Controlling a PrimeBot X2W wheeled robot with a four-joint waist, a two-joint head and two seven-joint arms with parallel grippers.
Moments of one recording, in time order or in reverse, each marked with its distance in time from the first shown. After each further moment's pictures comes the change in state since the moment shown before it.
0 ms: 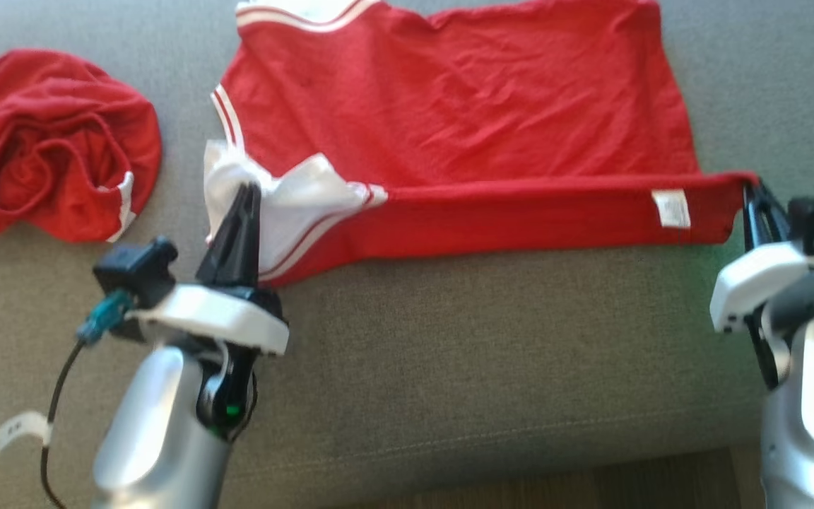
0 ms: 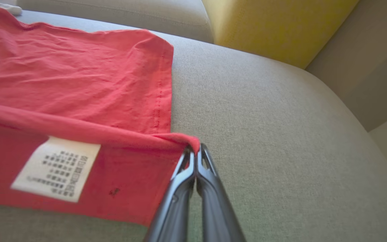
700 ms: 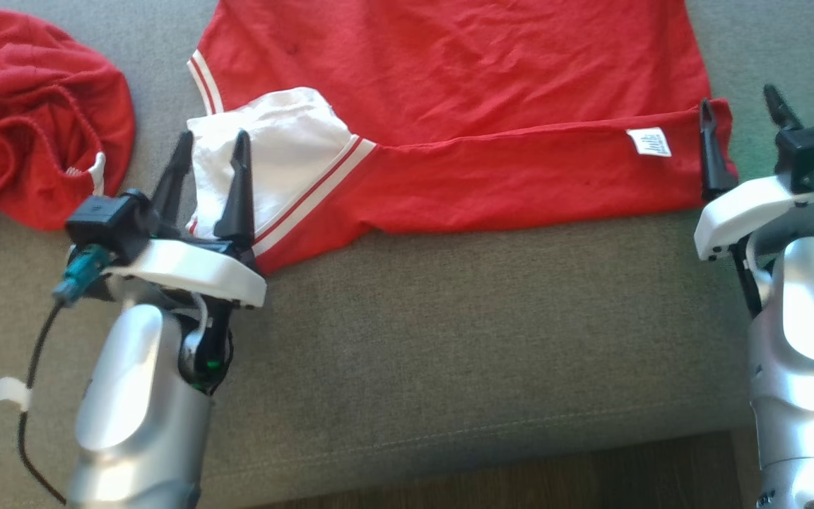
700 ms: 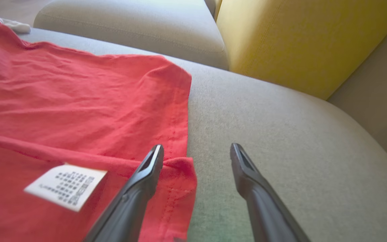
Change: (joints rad) left arm -0.131 -0.017 0.088 0.085 0.136 0.000 -0.009; right arm -0.278 -0.024 0.008 0.325 -0.084 0.000 -0.266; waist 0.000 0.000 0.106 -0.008
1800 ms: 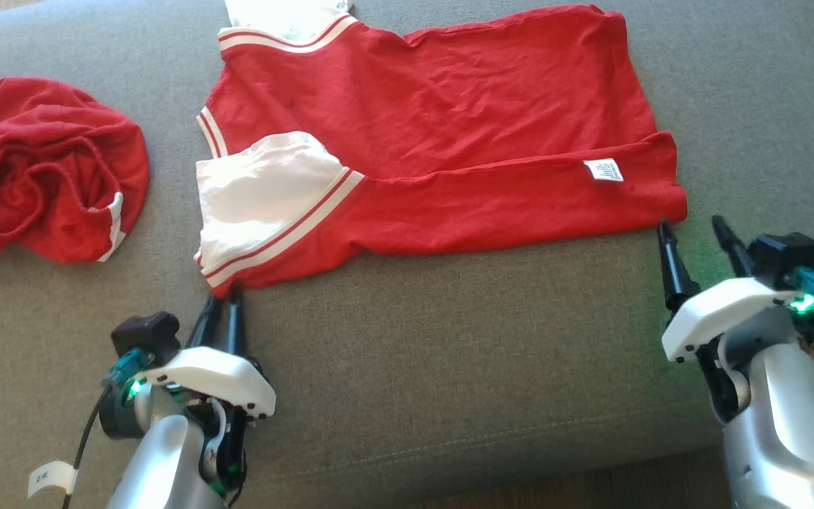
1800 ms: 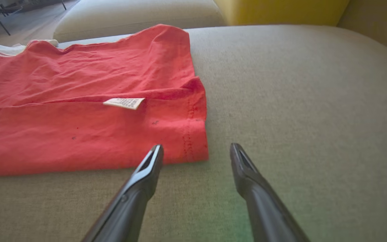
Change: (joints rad) left arm 0.180 0.003 -0.065 0.167 -0.109 0.131 0.022; right arm 0.275 0.010 0.114 -0.128 0.364 -0.007 0.156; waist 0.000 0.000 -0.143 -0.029
